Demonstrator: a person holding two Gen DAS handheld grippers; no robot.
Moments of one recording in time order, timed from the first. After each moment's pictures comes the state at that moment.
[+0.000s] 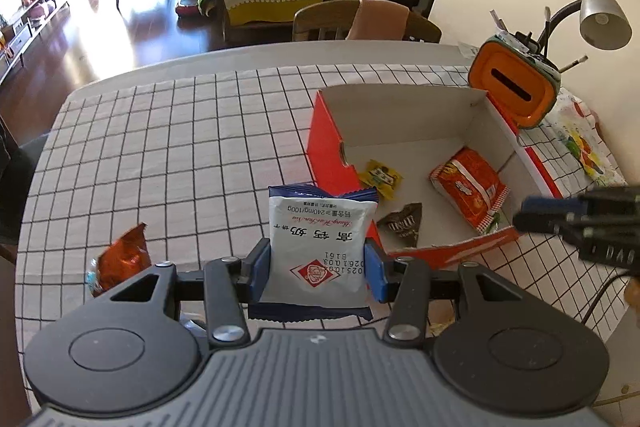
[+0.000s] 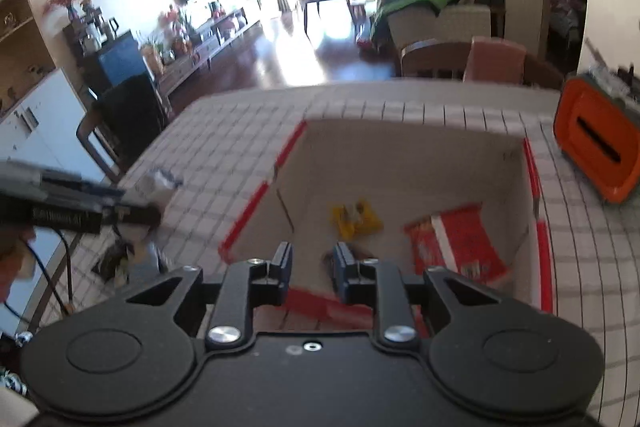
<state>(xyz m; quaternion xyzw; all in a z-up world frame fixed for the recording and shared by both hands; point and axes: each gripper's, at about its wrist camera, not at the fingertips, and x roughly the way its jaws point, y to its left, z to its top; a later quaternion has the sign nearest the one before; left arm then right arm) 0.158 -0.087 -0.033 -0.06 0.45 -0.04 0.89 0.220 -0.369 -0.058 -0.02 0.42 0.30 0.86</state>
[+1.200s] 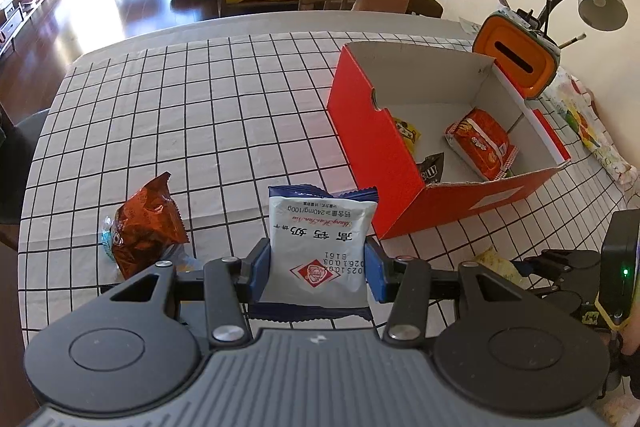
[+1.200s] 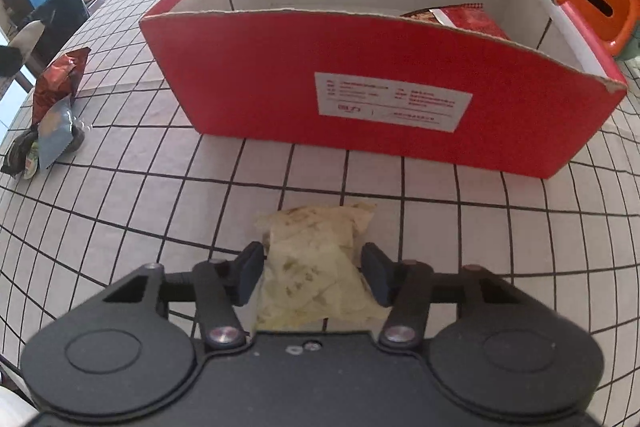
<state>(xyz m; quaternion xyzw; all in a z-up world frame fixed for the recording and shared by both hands) 0.126 -0.047 -0.055 -0.06 0.47 -0.05 0.88 0.174 -0.336 -0.180 -0.07 0.52 0.19 0.83</state>
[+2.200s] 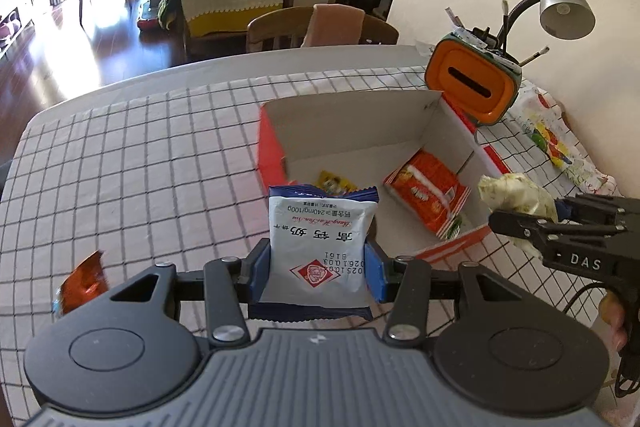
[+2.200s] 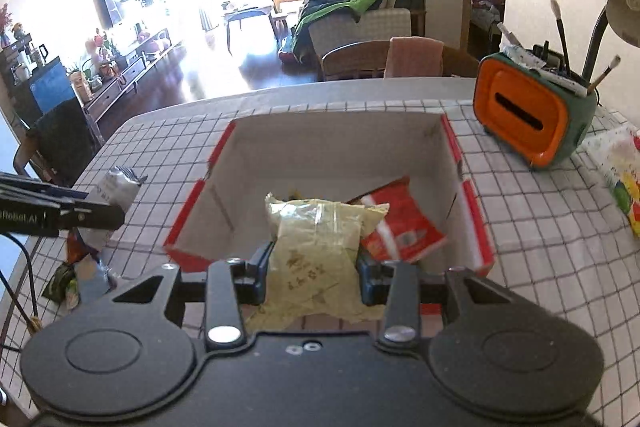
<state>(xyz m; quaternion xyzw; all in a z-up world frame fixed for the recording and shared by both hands) 0.176 -0.119 -0.025 -0.05 0.44 -0.09 0.89 0.212 -0.384 -0.054 -0.01 0.39 0.18 0.90</state>
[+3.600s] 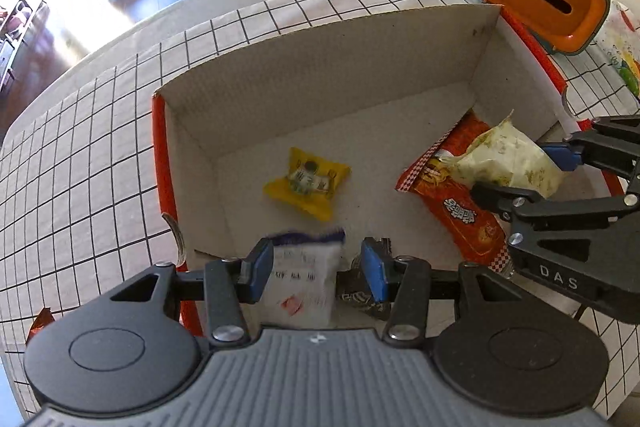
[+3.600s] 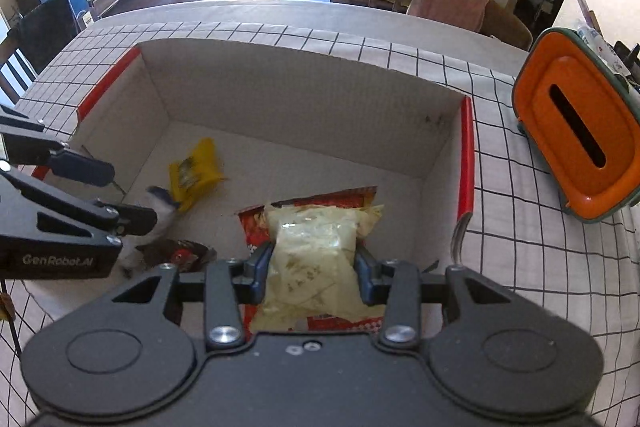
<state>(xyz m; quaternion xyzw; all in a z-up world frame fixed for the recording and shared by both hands) 0.313 -0.223 -0.106 0.05 0.56 -0.02 0.82 0.330 -0.383 -0.123 -0.13 0.49 0.22 0.83</state>
